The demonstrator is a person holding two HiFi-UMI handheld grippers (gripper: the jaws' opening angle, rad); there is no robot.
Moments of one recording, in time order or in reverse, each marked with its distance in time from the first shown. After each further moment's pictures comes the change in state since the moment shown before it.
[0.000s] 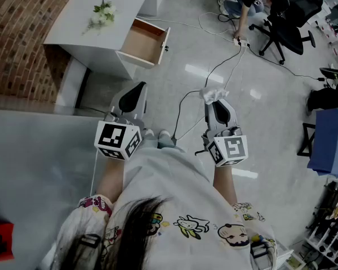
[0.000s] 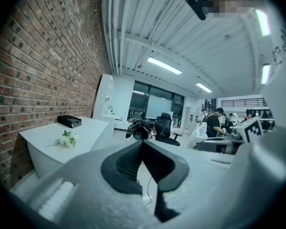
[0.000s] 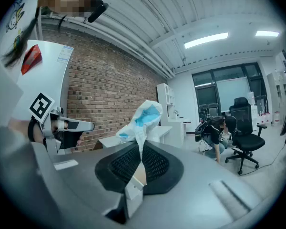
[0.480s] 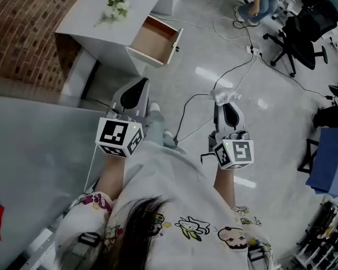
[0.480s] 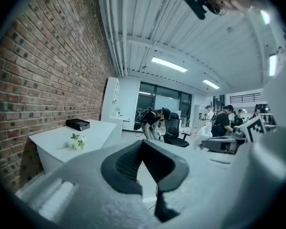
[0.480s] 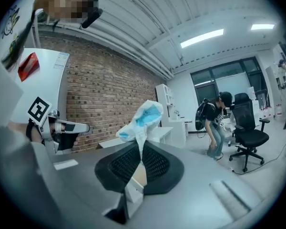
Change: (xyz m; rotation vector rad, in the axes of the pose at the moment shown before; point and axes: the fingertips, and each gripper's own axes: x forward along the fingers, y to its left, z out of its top) left arm 0.006 0.005 0.006 0.022 -0.005 0.083; right arm 0.001 -0.027 0.004 0.045 -0.027 0.001
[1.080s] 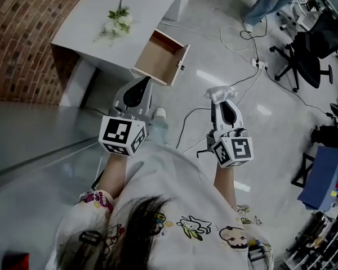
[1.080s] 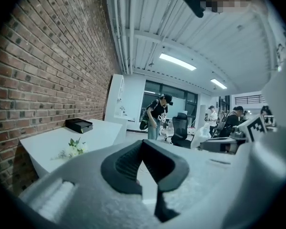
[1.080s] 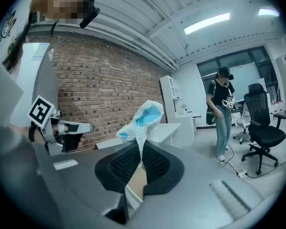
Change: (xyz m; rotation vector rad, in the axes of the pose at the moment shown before) left arm 0.125 0.106 0.023 -0.026 0.008 0.040; right arm 0.176 -0.024 0.007 0.018 0.065 0.081
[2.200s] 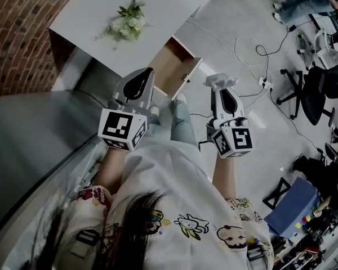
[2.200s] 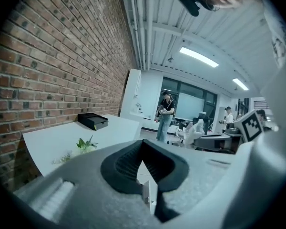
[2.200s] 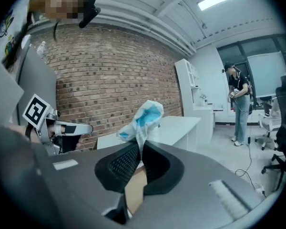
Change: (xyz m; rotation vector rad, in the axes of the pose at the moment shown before) left arm 0.120 0.111 0.004 -0.097 0.032 0.172; right arm 0.207 -0.040 0.016 -0.056 0.137 0.195
